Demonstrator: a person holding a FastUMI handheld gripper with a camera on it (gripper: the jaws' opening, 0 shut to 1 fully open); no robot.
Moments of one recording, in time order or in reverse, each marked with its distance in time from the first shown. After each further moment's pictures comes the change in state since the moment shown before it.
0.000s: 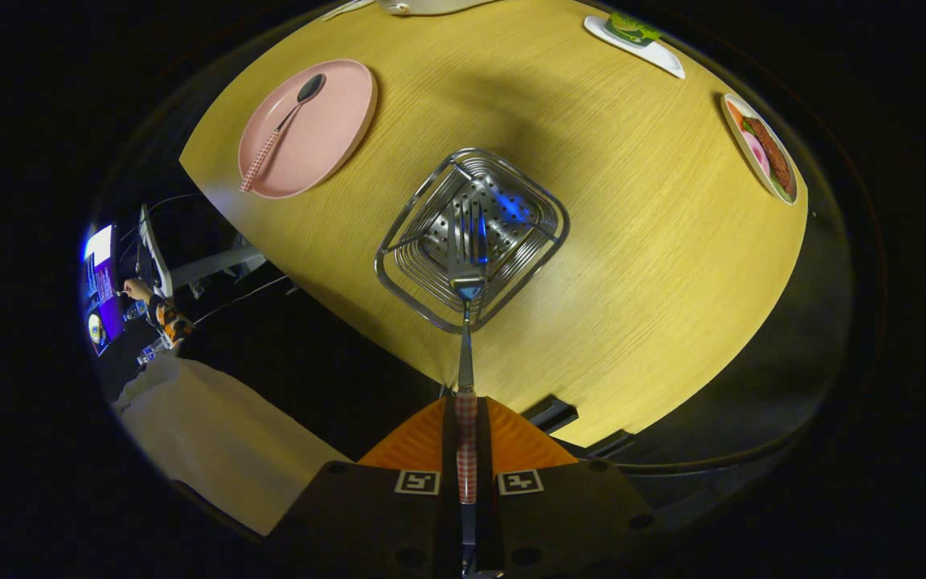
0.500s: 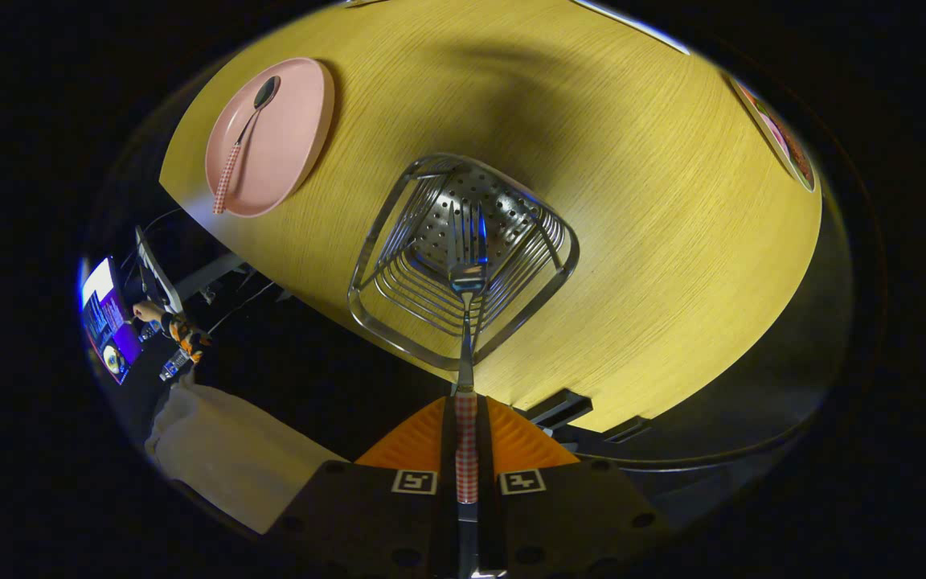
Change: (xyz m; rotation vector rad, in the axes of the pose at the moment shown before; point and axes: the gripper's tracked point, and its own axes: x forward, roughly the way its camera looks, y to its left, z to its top) arm 0.002 0.003 0.028 0.128 0.081 0.089
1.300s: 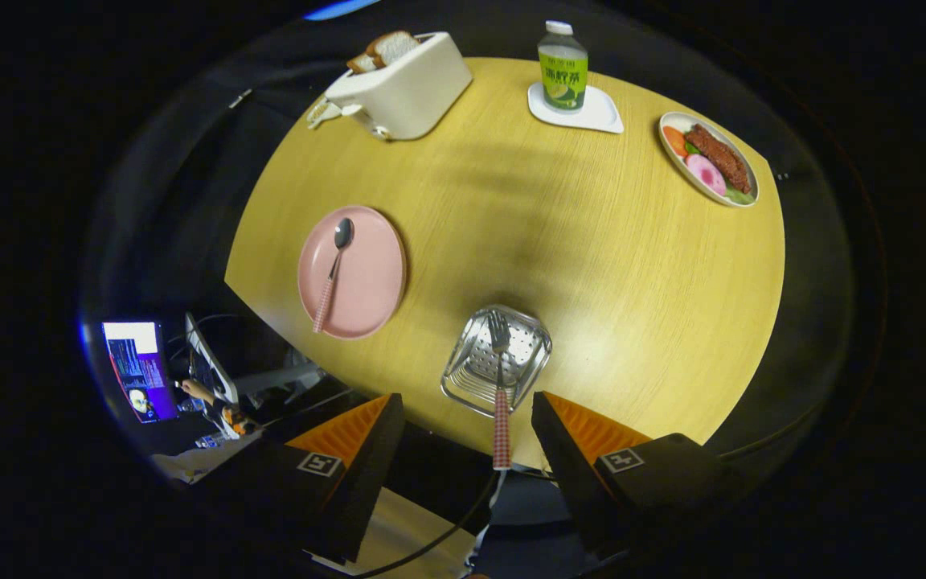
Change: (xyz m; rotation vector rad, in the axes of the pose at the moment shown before) arm -0.104 0.035 0.038 0.101 -0.654 0.111
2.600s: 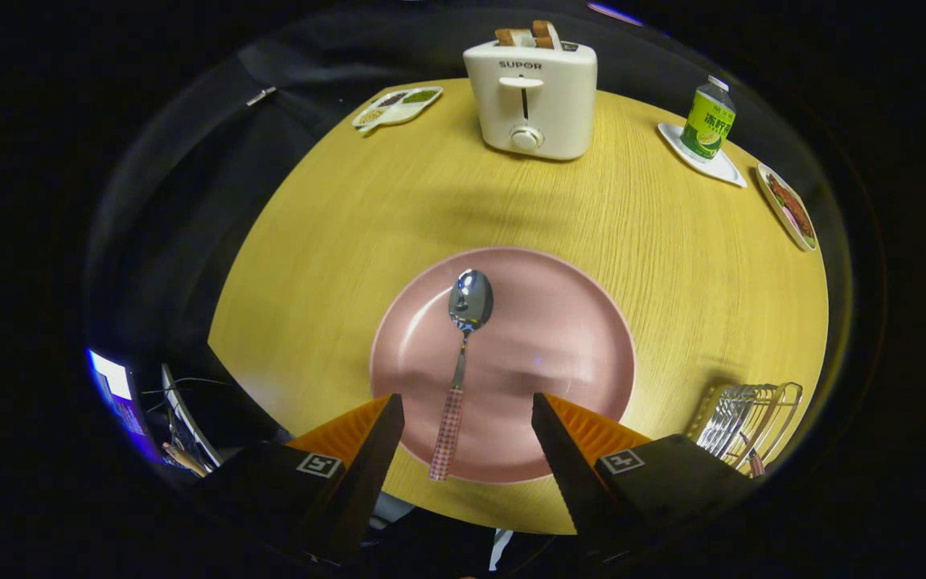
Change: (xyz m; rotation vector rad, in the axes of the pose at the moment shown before) arm 0.203 0.194 0.042 -0.016 -0.127 -0.066
